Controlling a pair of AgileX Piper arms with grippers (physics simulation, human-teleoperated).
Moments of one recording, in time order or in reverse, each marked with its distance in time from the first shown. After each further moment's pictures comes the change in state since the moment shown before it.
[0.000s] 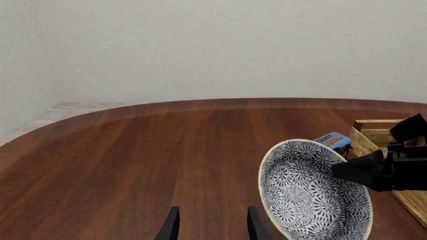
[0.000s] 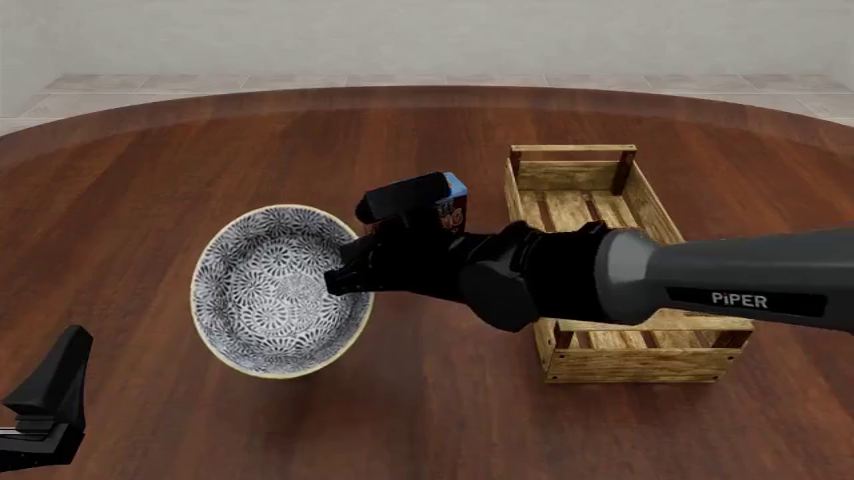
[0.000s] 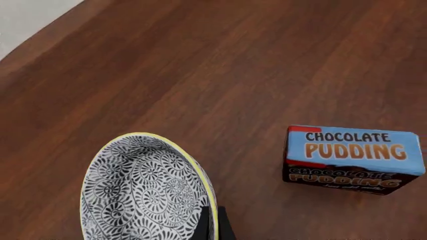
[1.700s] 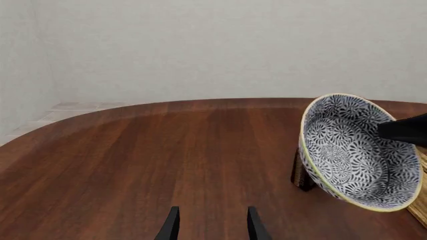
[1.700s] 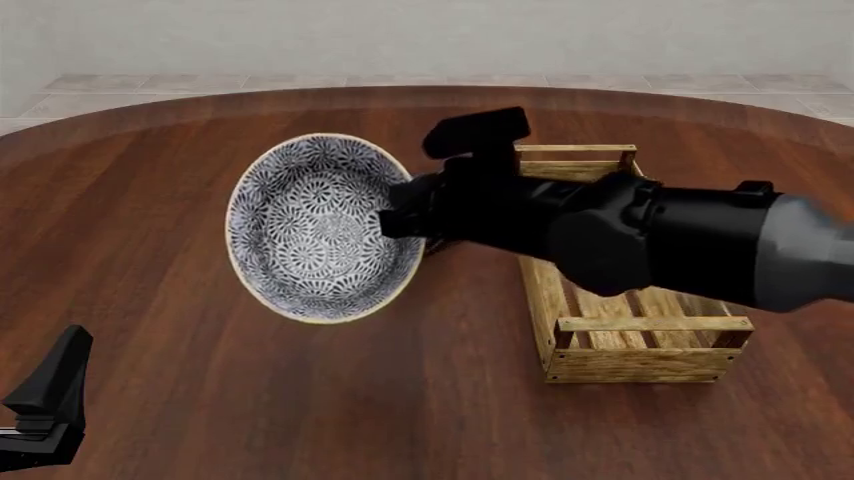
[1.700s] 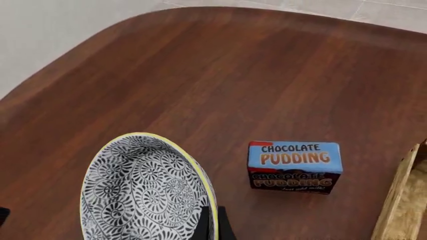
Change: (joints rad) left arm 0.000 0.000 0.000 0.000 0.000; right arm -0.085 -0.245 0.064 0.081 -0.022
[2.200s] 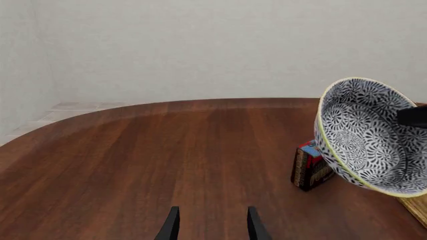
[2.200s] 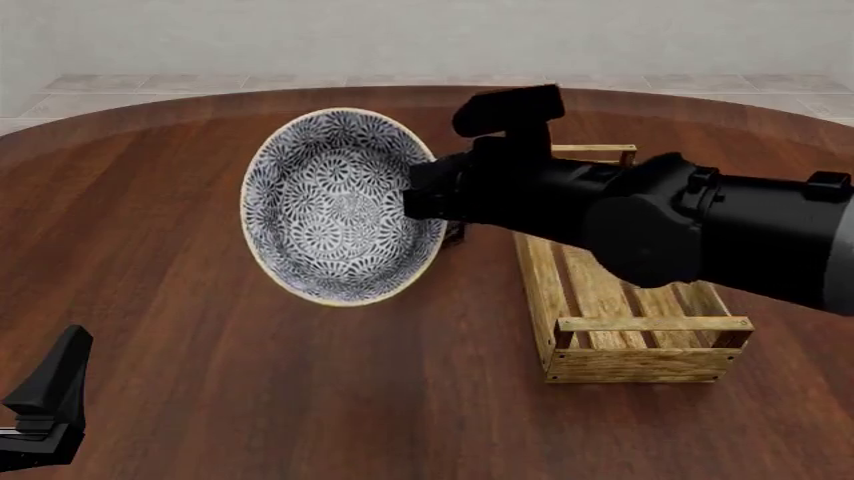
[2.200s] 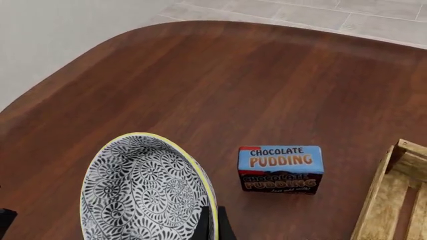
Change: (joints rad) left arm 0.000 0.000 0.000 0.000 0.000; right arm -0.030 -0.082 0.018 0.028 -0.003
